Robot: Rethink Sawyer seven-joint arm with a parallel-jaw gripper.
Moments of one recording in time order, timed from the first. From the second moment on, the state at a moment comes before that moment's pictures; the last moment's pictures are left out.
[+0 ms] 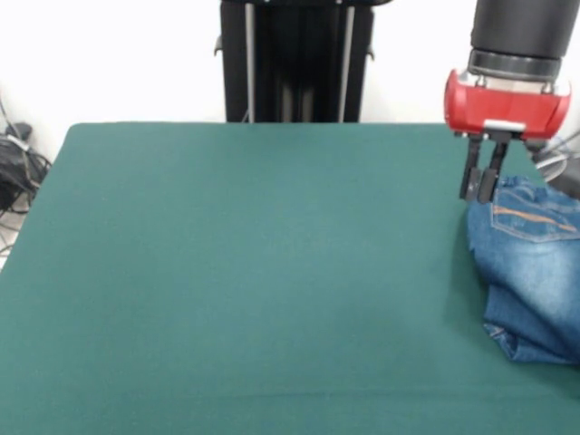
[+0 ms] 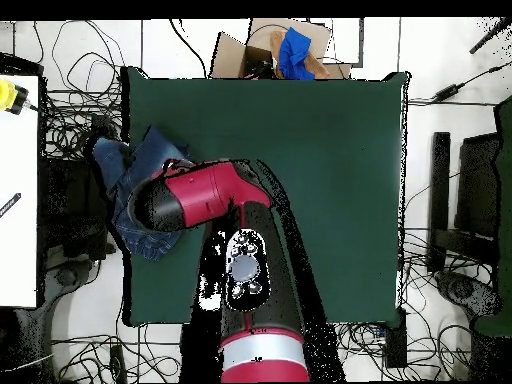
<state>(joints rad) -0.05 -0.72 0.12 1.58 -0.36 0.44 2.18</state>
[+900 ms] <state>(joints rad) 0.03 -0.68 0.12 1.61 -0.35 0.44 2.18</state>
